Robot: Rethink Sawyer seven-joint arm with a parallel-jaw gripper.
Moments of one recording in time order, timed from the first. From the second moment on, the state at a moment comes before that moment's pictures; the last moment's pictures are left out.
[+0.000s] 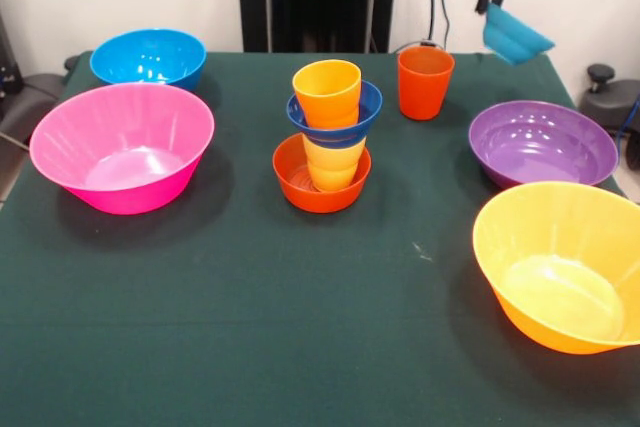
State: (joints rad) arm 0.21 -0.77 -0.06 2.13 0.08 0.43 2.04
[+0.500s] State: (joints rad) arm 0.06 -0.94 -0.05 2.04 0.07 0.73 2.04
